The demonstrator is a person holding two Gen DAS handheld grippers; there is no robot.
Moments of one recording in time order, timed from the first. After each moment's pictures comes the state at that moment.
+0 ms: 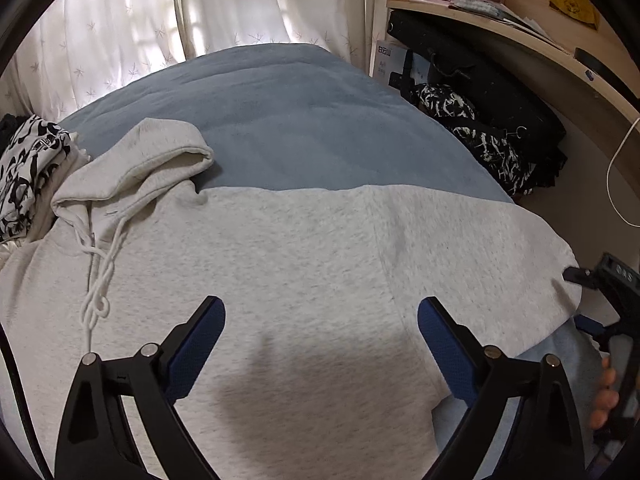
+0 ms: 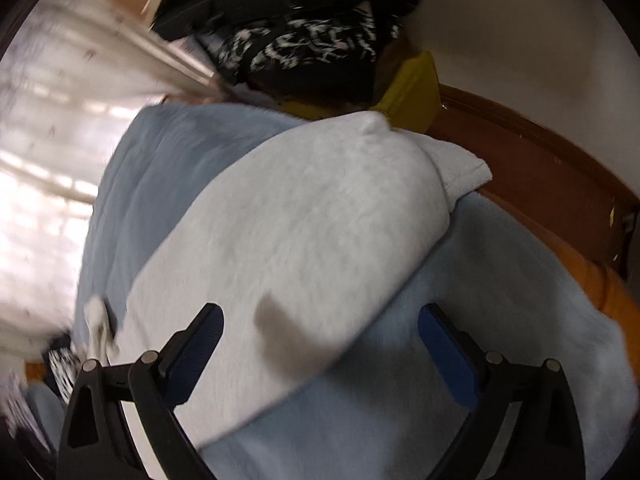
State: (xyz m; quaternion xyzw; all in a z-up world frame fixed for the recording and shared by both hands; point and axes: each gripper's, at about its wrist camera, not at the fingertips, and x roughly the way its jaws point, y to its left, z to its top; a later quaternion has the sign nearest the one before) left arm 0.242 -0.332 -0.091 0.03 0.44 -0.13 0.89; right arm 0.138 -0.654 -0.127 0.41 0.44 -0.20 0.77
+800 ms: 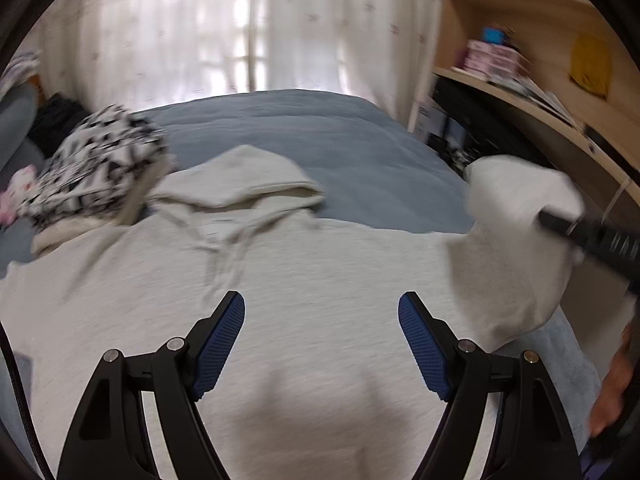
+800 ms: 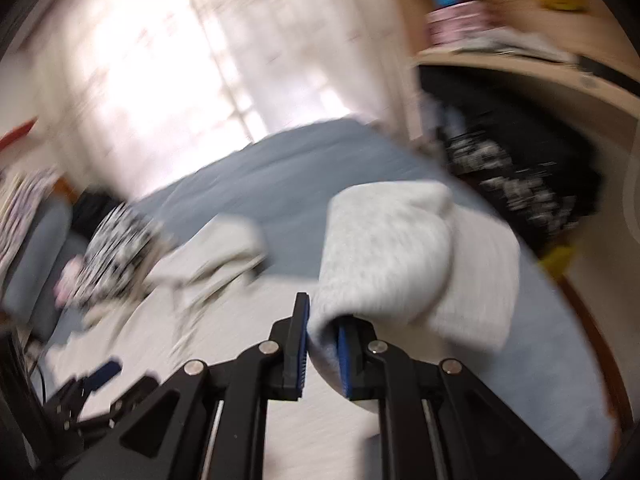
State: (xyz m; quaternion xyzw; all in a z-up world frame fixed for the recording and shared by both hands) left arm 0.166 -0.170 -0.020 -0.03 0.36 -0.07 0.93; right arm 0.181 -0.387 0.024 0.12 0.35 0.03 0.93
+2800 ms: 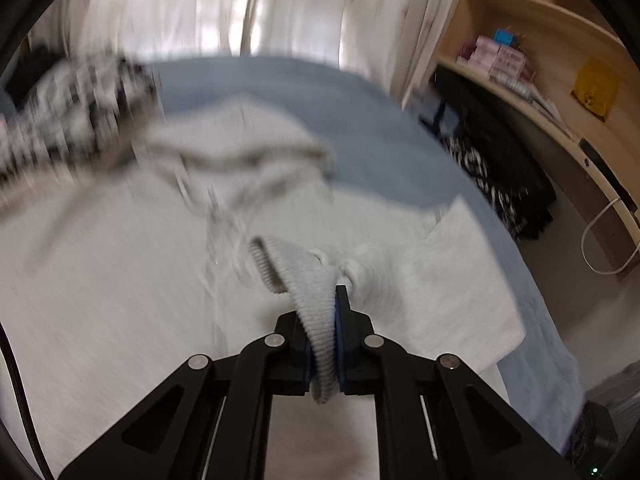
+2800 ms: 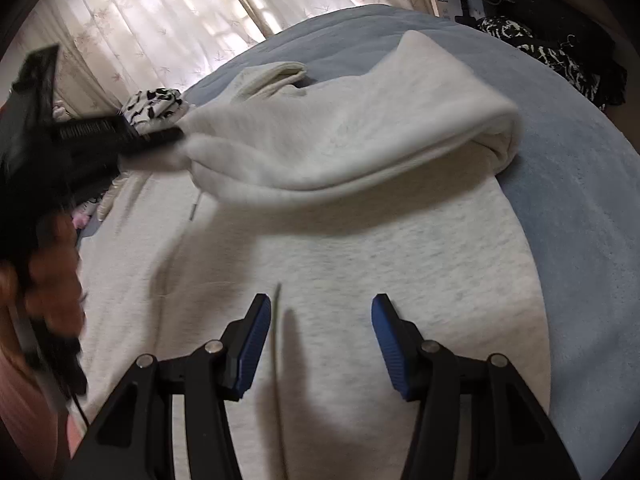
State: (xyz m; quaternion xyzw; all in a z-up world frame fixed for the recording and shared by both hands) left arm 0.205 -0.130 -0.049 -0.07 0.39 -0.13 0.91; right arm 0.075 -0.301 -0.116 0.16 0.47 0.06 0.87
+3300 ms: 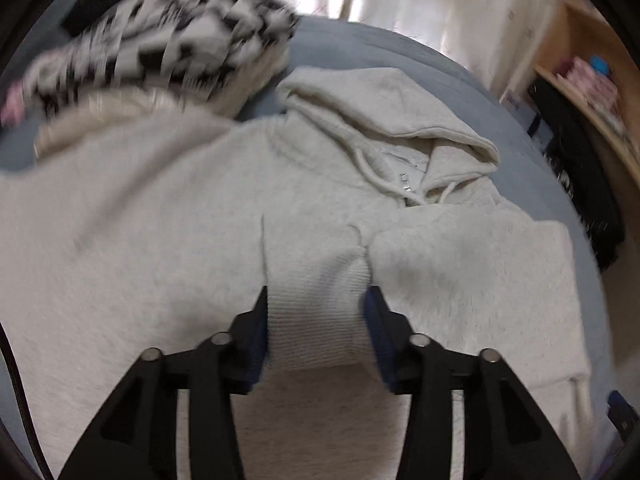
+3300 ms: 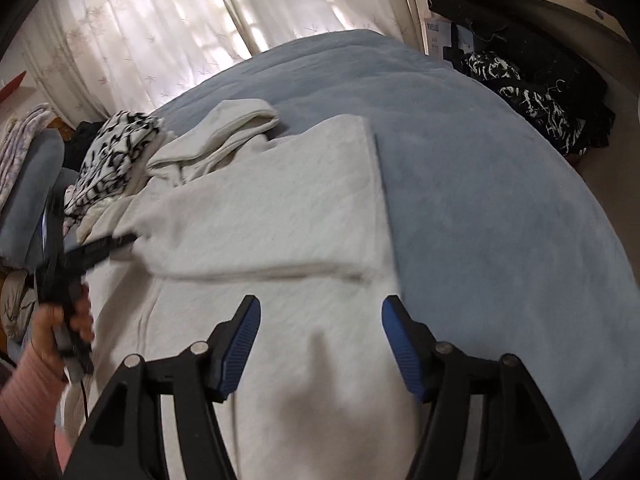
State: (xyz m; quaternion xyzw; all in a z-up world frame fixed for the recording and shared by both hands) left arm 0.262 0.007 -0.132 -0.14 0.47 -0.03 0.87; right arm 0.125 -0.348 -0.065 0.11 0.46 0.02 0.88
